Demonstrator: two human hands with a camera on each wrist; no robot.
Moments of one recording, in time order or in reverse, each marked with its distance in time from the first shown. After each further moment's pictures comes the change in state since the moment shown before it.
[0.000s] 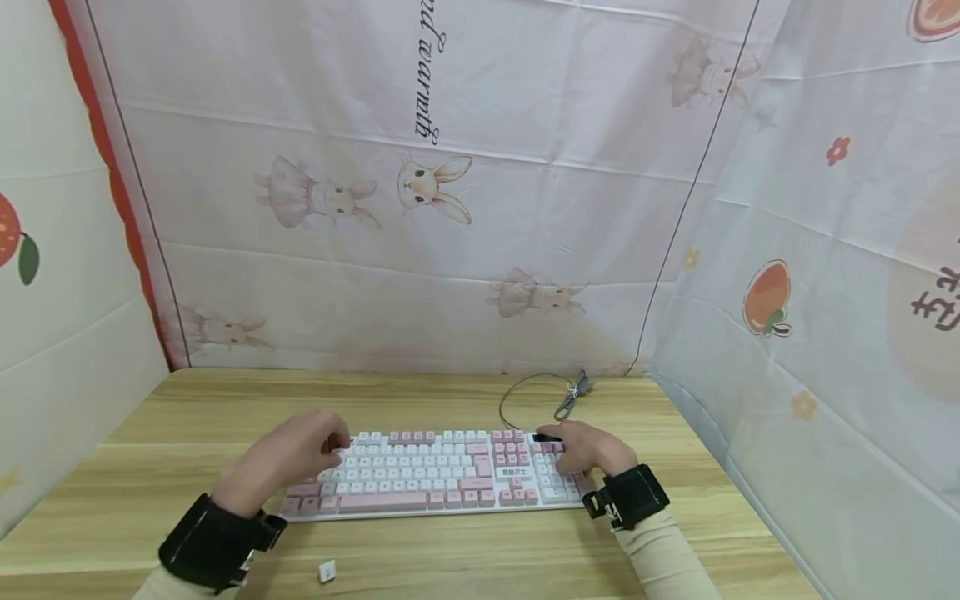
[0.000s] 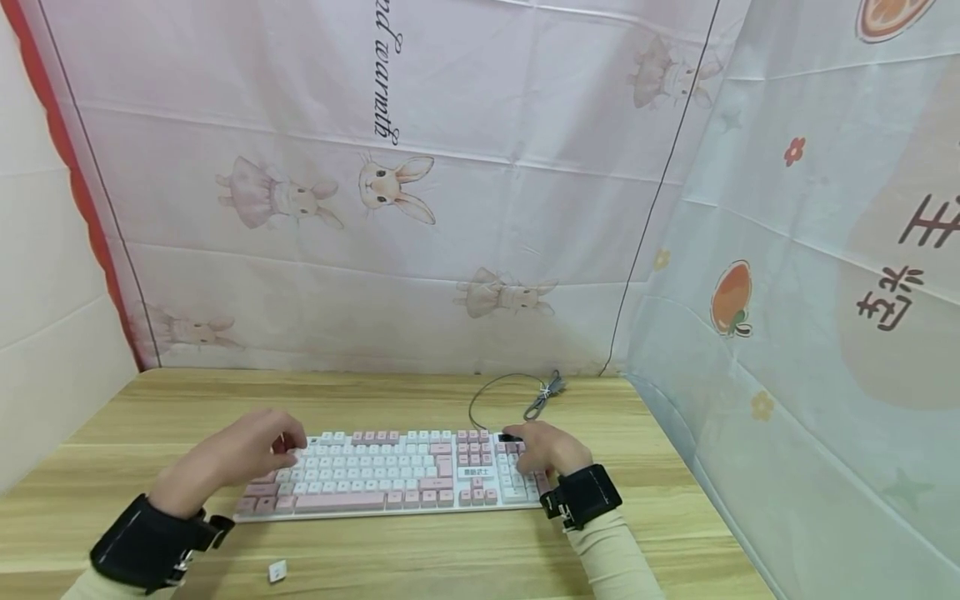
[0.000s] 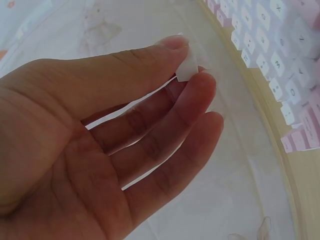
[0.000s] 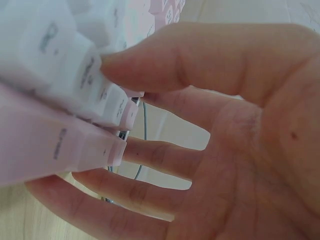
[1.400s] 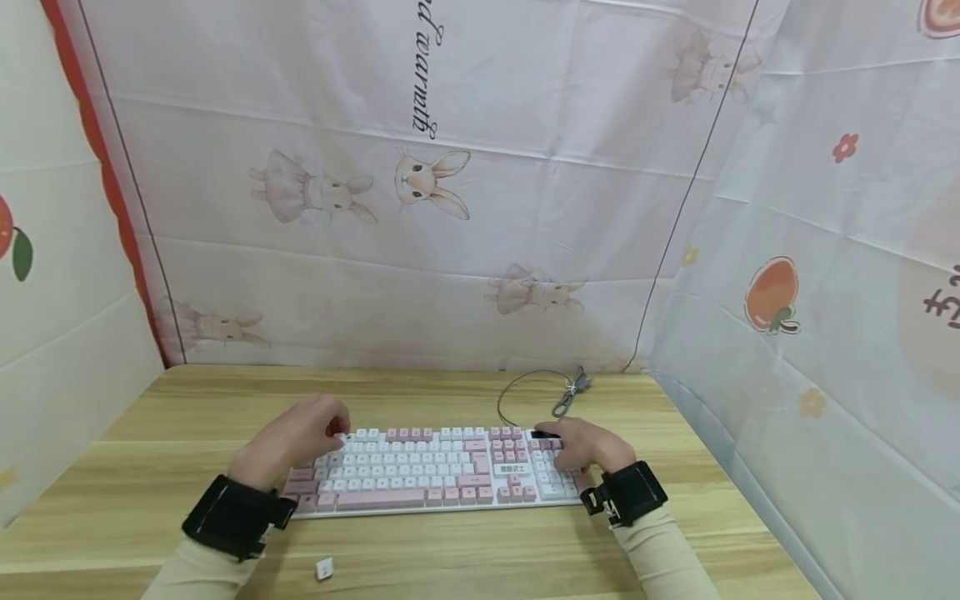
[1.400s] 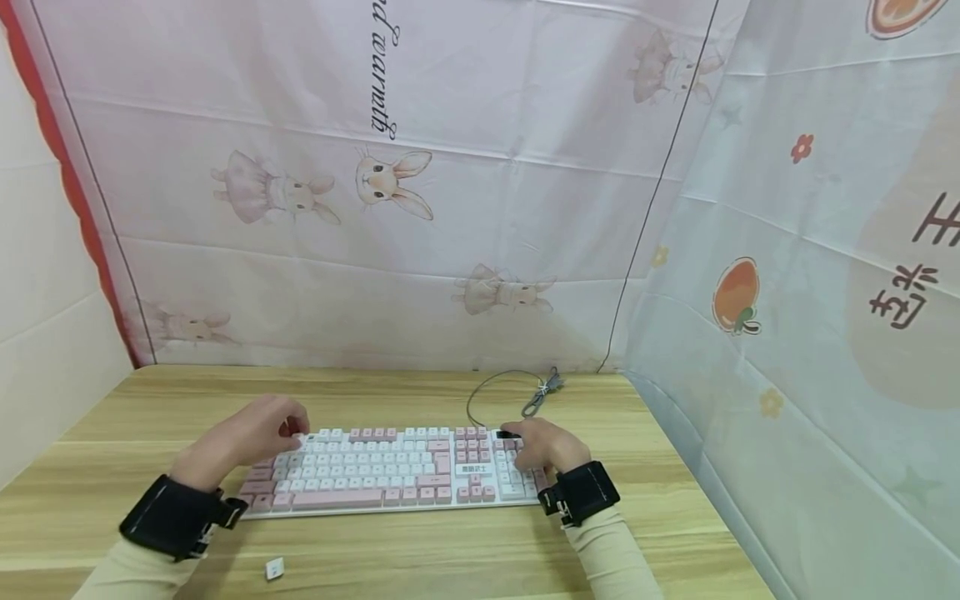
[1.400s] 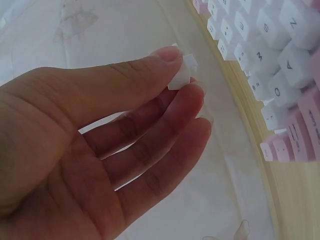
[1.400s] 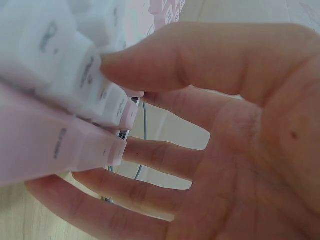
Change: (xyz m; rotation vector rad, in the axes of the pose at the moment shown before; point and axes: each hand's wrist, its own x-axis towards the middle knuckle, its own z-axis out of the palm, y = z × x) left_hand 0.023 -0.015 0.005 0.001 0.019 -0.036; right_hand 0.000 -0.001 -0.003 -0.023 0.000 -0.030
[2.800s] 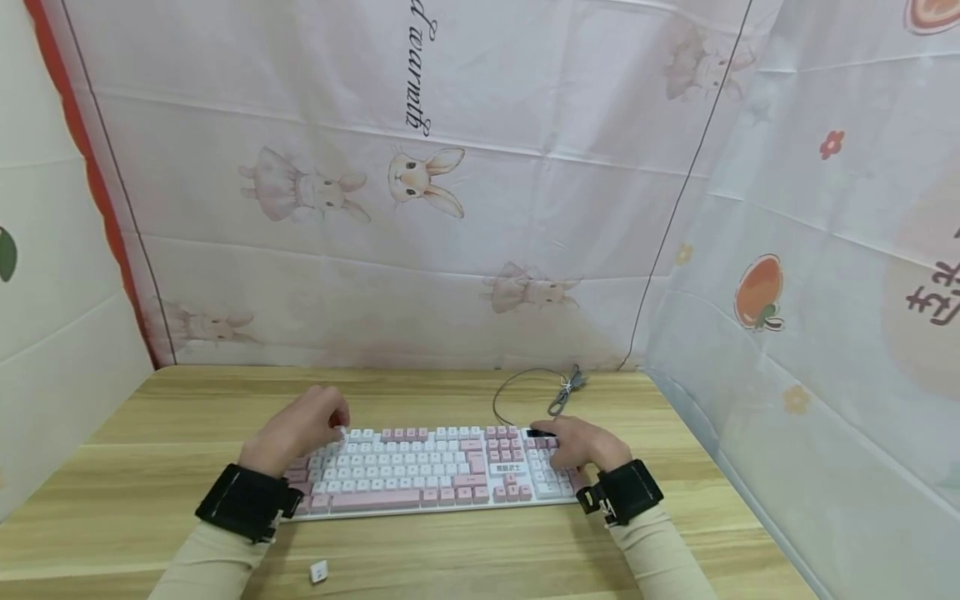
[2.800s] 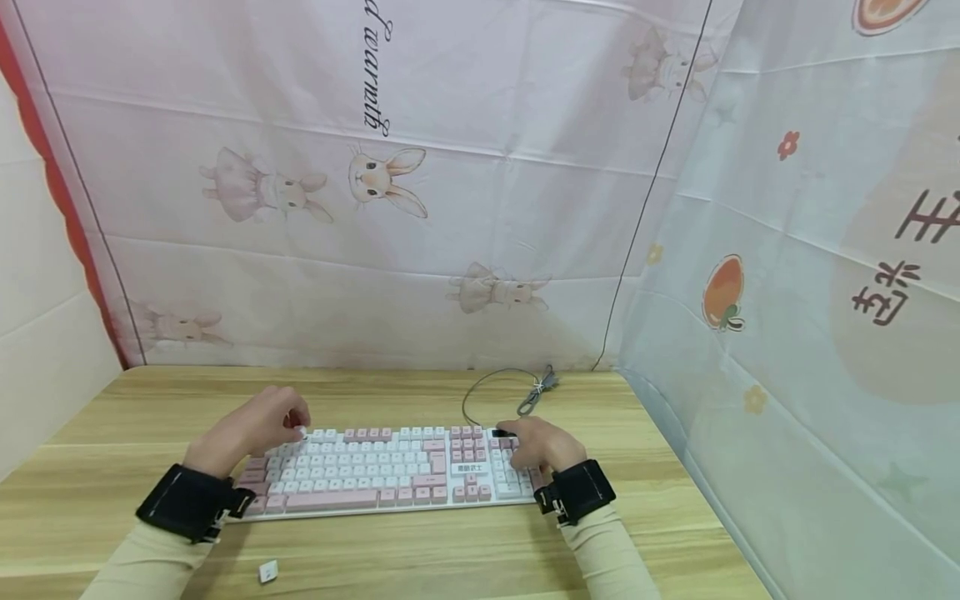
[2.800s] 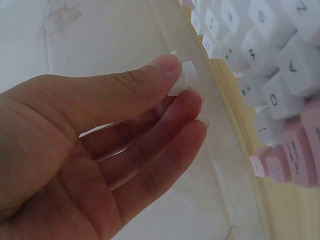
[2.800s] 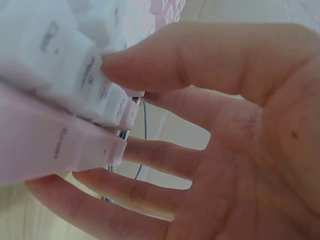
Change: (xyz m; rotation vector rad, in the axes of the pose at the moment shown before) left_hand 0.019 -0.007 0.006 0.020 0.052 0.027; right_hand 0.001 0.000 0.003 0.003 0.004 0.010
